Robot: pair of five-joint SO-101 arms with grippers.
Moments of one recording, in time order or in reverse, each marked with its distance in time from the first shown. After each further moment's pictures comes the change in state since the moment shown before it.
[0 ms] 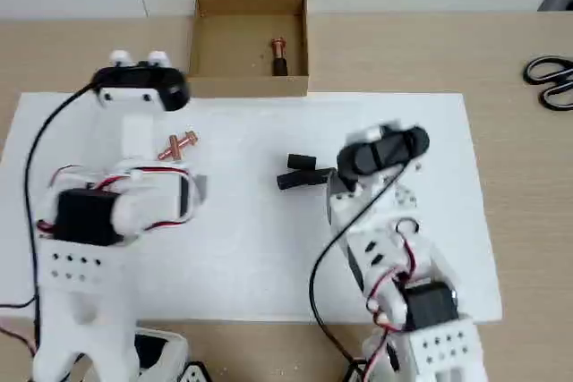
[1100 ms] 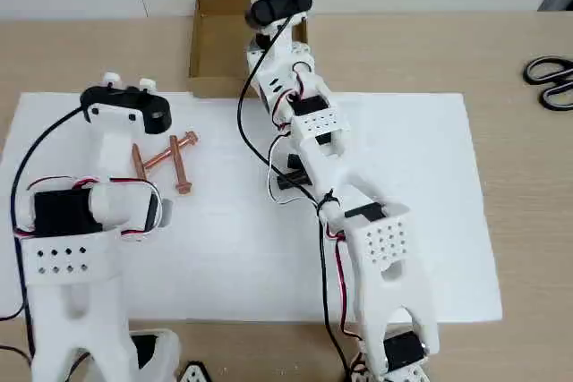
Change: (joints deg) left arm -10.9 0.0 5.8 2.4 -15.9; right arm -4.7 118.9 -91.3 -38.3 0.0
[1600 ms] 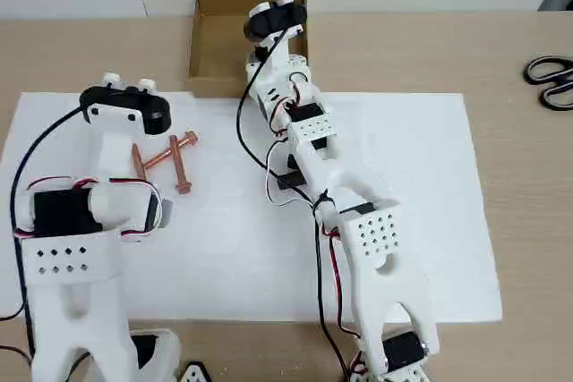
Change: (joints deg) left arm 0.0 0.0 0.0 0.3 -0.1; right arm 0.0 6.2 -3.3 -0.1 0.0
